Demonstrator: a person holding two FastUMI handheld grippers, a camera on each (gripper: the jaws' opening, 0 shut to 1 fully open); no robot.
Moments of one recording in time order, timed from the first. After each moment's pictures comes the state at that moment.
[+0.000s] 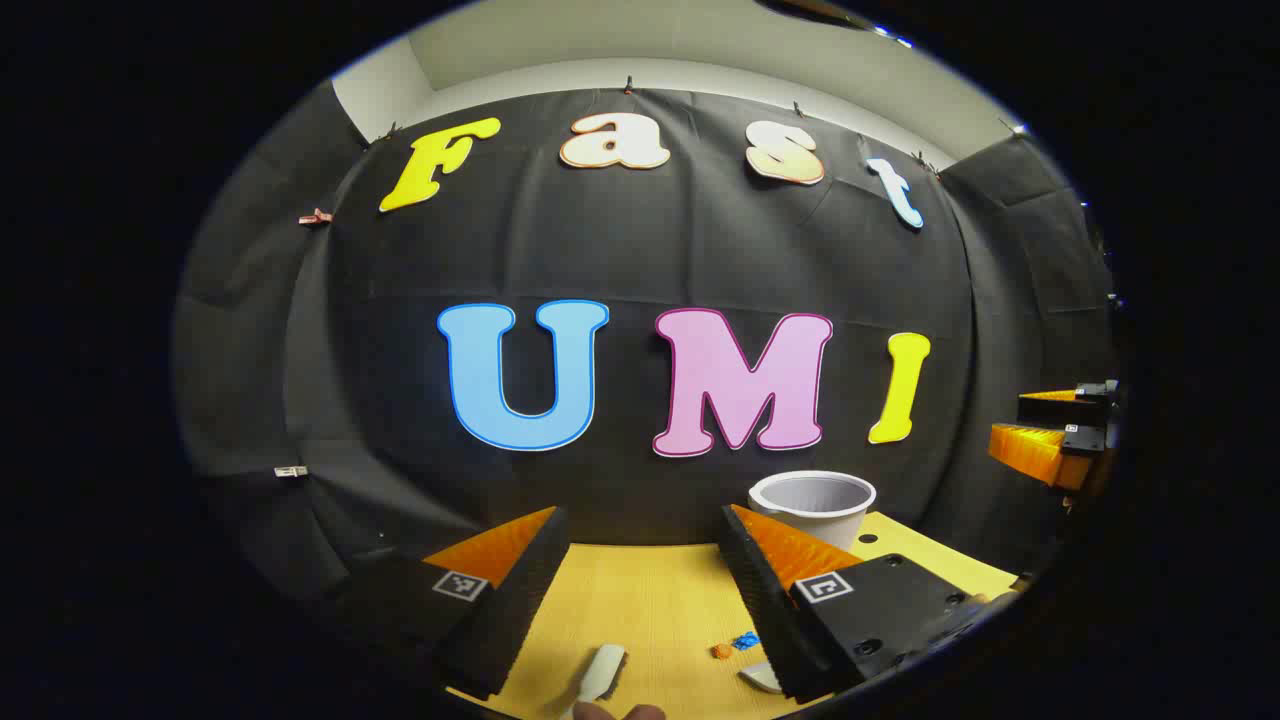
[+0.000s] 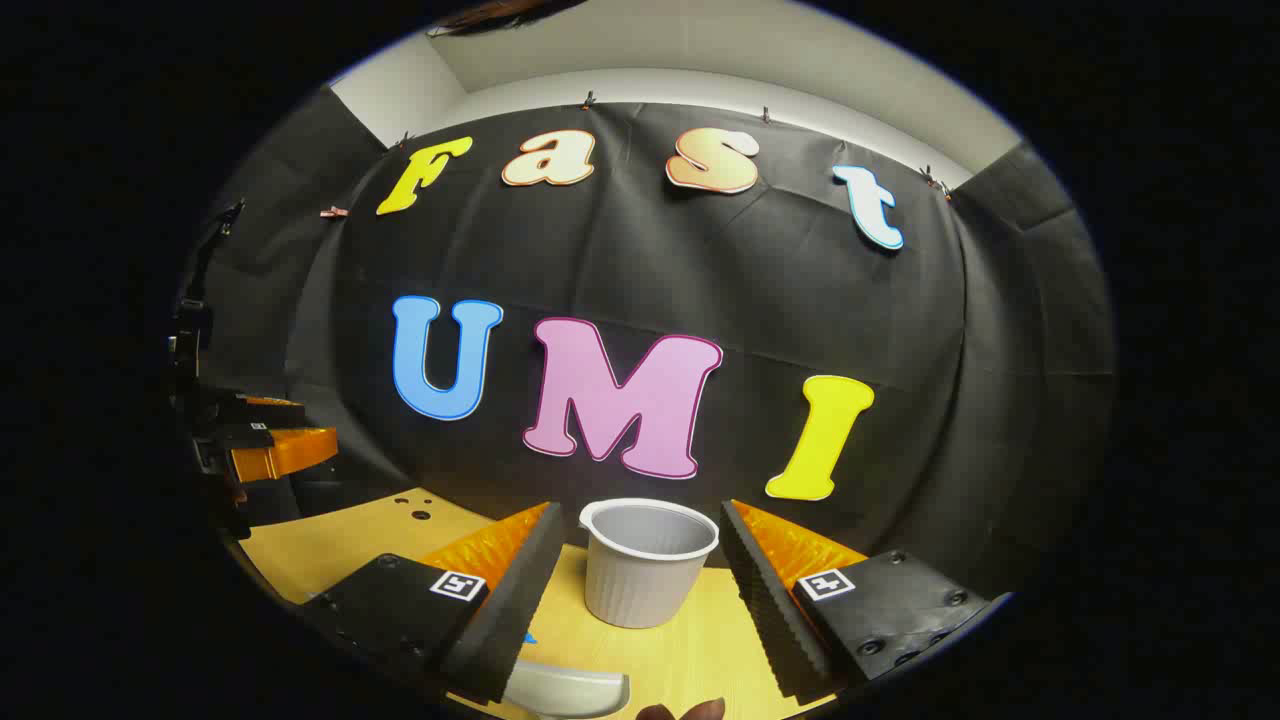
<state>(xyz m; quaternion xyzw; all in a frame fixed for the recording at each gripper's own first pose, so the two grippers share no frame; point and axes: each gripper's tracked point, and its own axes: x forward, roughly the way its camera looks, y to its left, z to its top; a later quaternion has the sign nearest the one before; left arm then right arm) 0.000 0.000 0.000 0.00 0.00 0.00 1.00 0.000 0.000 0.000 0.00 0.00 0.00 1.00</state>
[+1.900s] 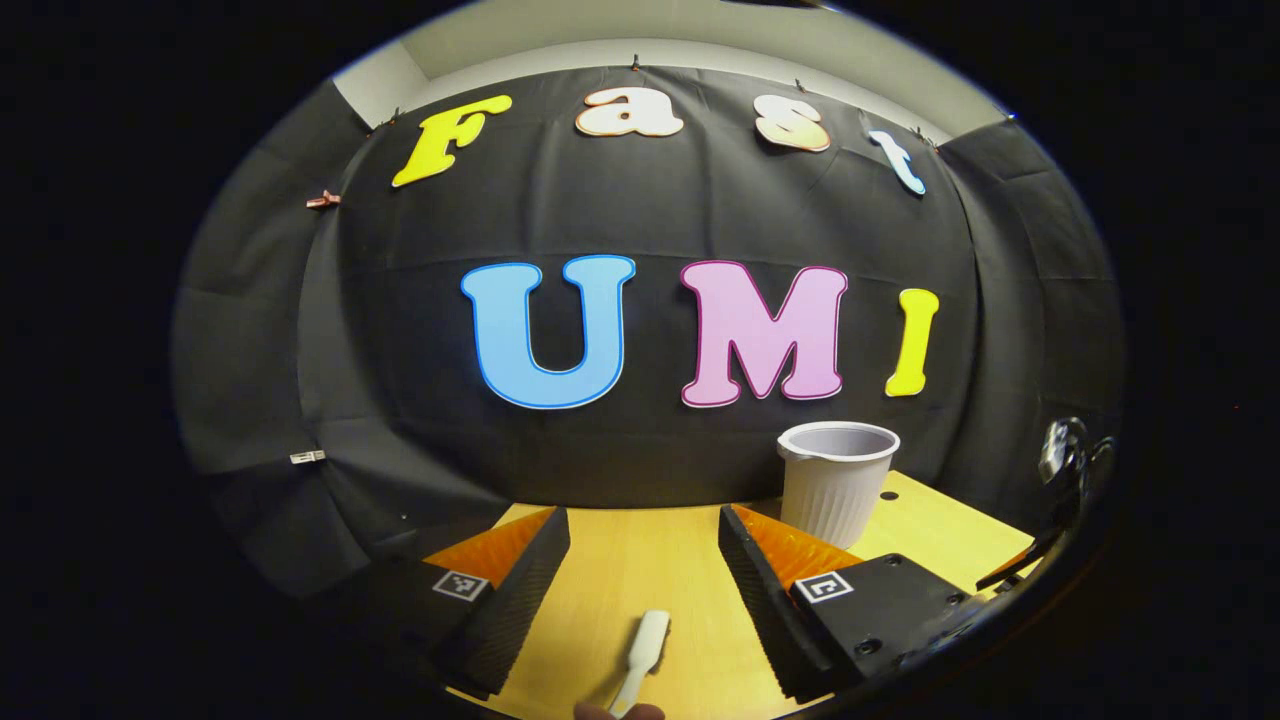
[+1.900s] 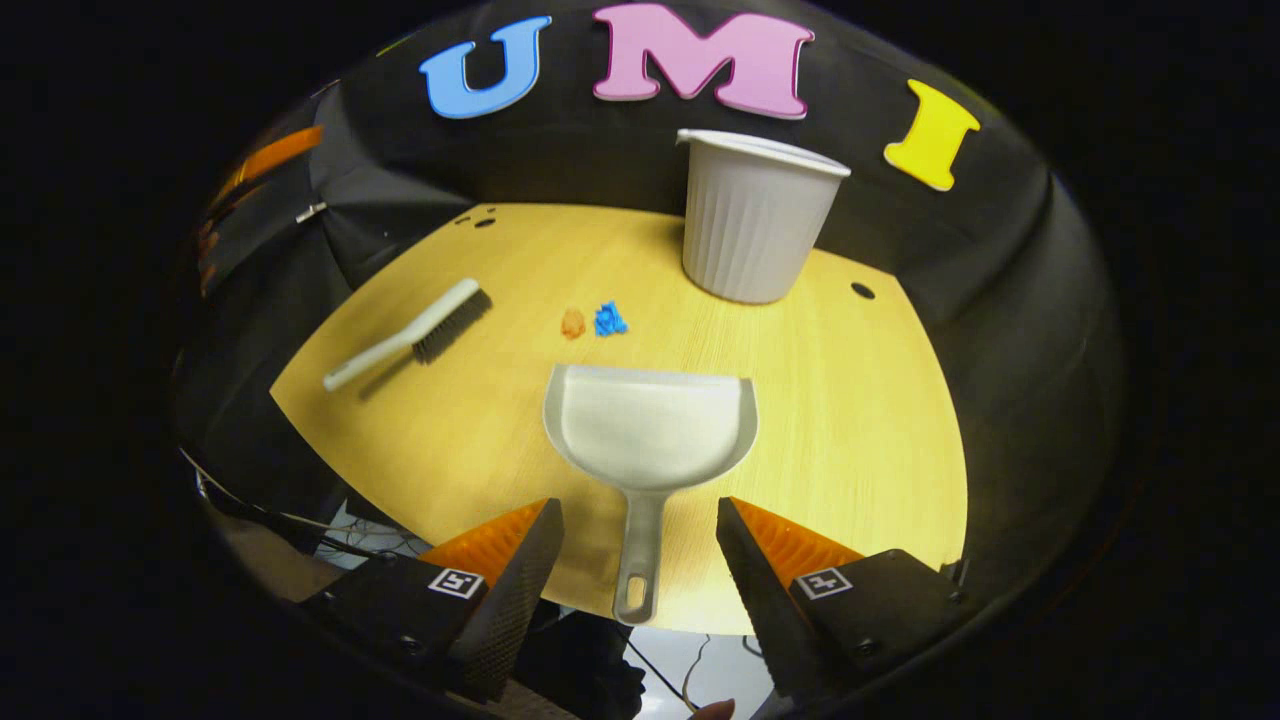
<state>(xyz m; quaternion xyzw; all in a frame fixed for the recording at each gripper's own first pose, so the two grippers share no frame) -0.029 0.058 -0.051 0.02 0.04 0.01 1.00 -0.126 0.093 -0.325 0.02 0.47 0.10 0.87</state>
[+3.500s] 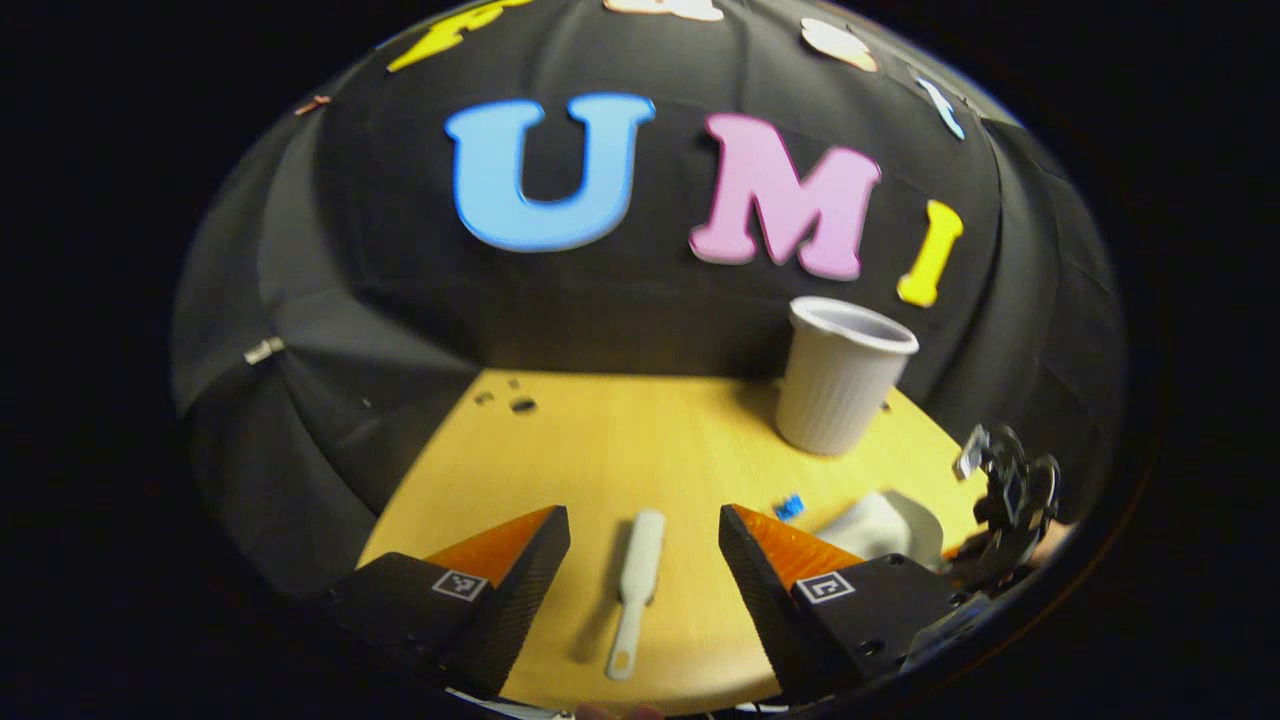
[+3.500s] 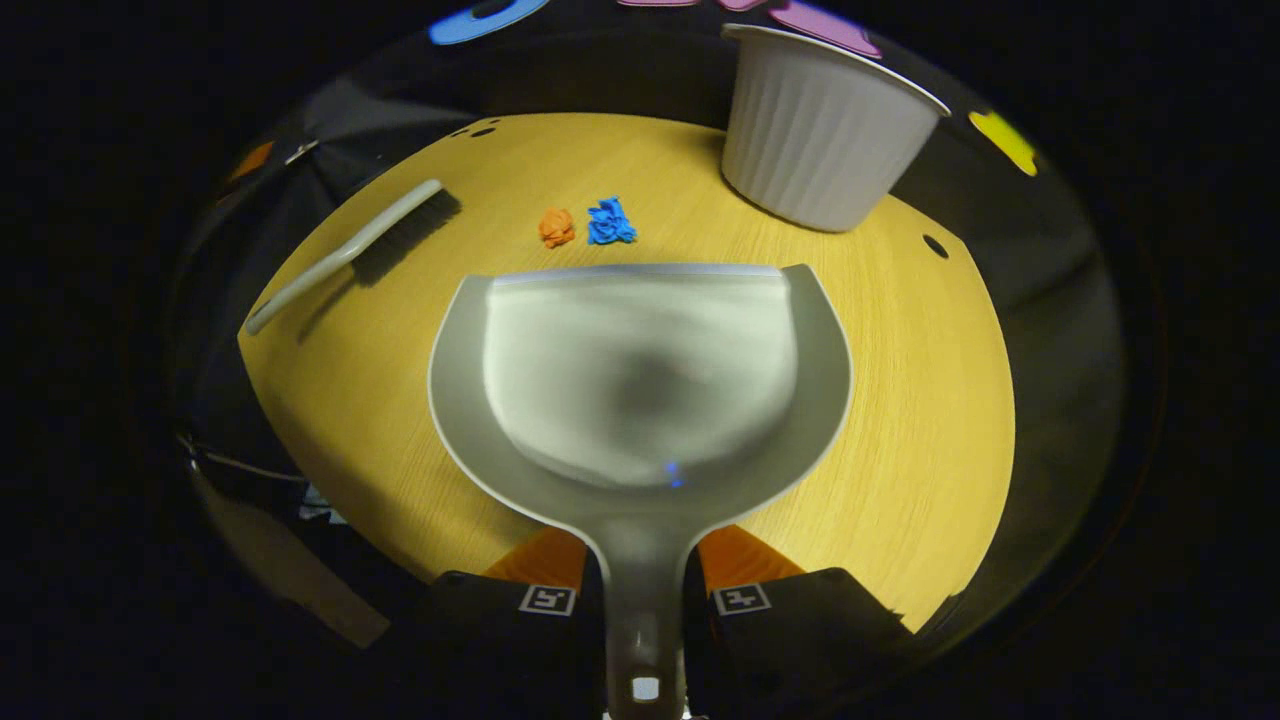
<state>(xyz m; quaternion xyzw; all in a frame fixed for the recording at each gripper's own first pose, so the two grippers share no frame) -0.007 0.070 -0.217 -0.02 0.31 -0.04 0.95 -0.092 0.102 -0.403 -0.03 0.55 0.17 0.82</state>
